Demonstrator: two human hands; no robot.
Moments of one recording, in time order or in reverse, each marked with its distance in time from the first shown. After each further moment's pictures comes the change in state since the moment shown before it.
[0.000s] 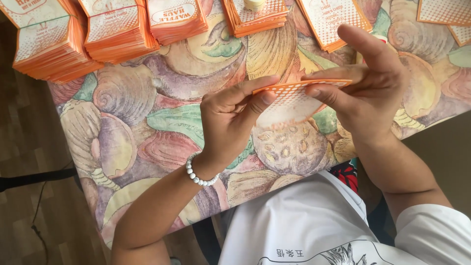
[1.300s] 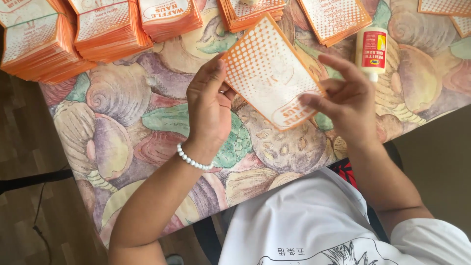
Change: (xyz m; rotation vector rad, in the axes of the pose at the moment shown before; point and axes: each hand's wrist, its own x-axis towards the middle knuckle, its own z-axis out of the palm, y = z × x) left_hand 0.019 -0.068 -0.016 -0.737 0.338 -0.423; right_hand -0.029 0.027 -0.002 0.219 0.046 0.395
